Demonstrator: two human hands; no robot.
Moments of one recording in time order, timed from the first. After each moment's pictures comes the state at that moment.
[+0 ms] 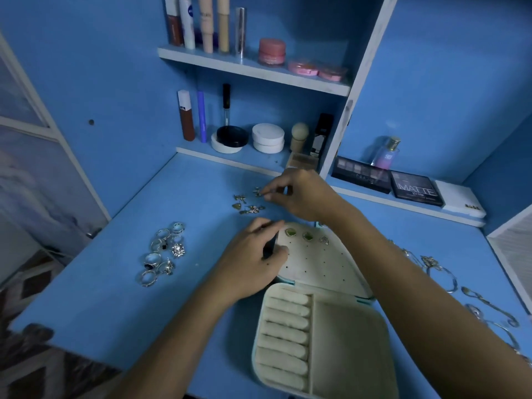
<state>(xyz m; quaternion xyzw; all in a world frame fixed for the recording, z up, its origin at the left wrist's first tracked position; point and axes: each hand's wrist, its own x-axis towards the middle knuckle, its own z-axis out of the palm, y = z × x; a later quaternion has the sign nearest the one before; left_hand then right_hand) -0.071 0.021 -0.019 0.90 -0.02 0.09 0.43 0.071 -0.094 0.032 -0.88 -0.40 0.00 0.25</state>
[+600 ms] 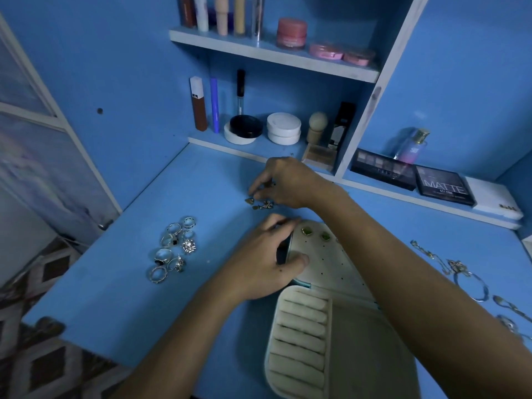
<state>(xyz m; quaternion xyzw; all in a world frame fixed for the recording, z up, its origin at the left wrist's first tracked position) -0.073 0.027 -0.013 0.90 -0.05 0.04 0.42 0.087 -0.037 0.033 -0.88 -0.45 0.08 0.14</state>
